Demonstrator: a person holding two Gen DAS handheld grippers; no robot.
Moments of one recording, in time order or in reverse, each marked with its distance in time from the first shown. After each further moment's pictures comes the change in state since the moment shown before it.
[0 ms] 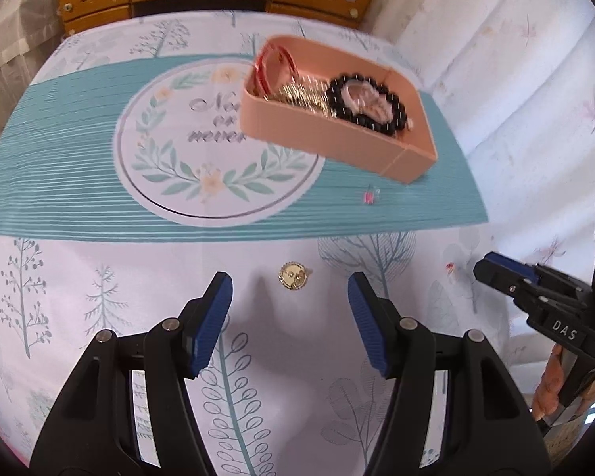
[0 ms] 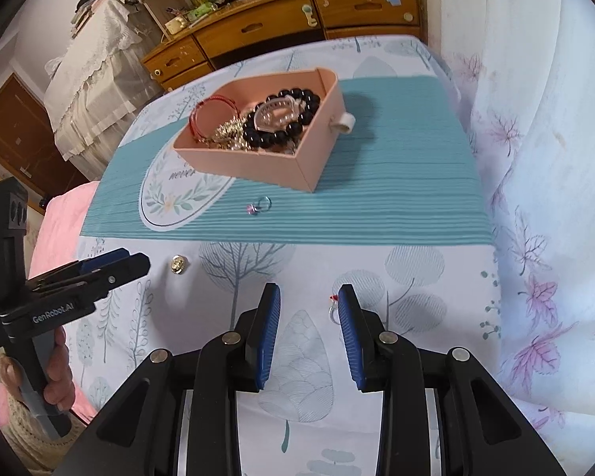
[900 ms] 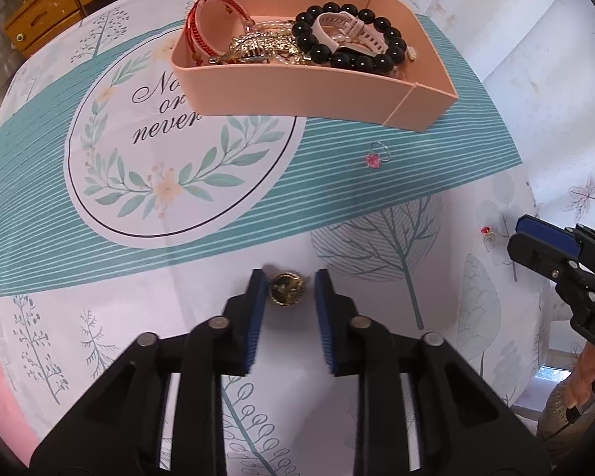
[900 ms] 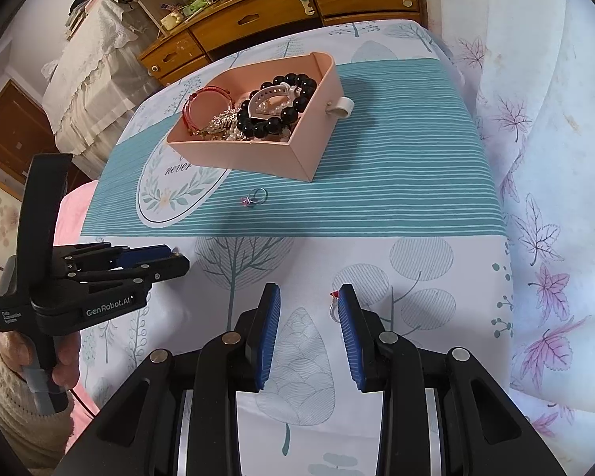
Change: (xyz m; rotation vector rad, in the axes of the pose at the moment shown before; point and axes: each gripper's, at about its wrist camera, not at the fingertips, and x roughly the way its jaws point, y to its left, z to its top) left arm 0.057 -0.031 0.025 0.173 0.191 0.088; right arm 0.018 -0.004 0.003 0.023 0.027 0.021
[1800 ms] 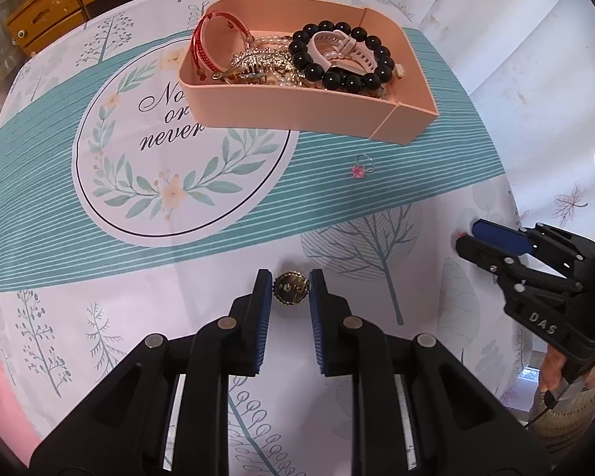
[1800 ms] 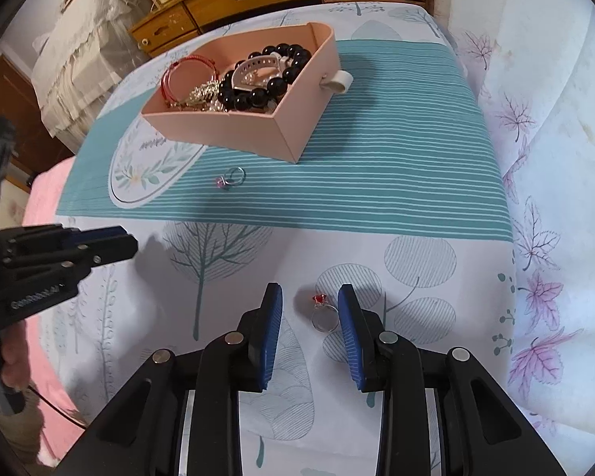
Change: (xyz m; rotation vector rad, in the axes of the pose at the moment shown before) left arm -0.026 0.011 -0.004 -0.015 -0.016 -0.040; right arm 0.038 0.003 0.006 -0.060 0.066 -0.083
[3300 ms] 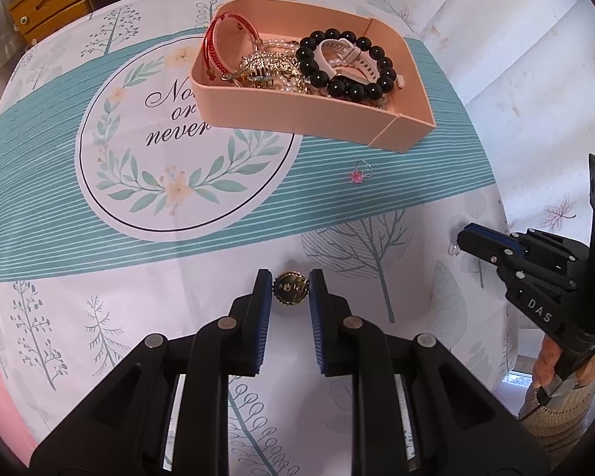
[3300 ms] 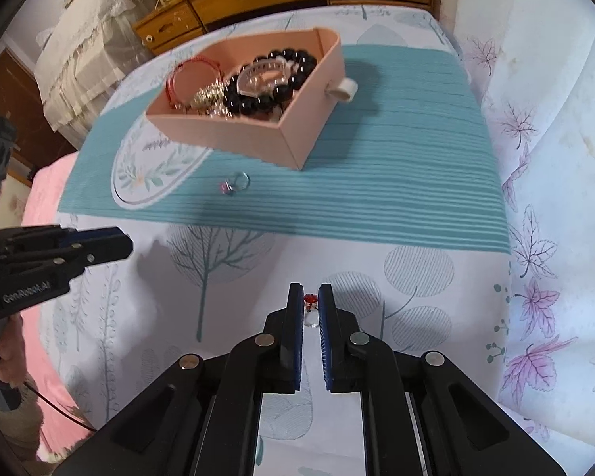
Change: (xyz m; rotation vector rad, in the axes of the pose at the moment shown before) left arm -0.007 0.006 0.000 -0.027 0.000 -0.041; right arm -0.009 -0.001 0.005 -0.008 -0.009 0.017
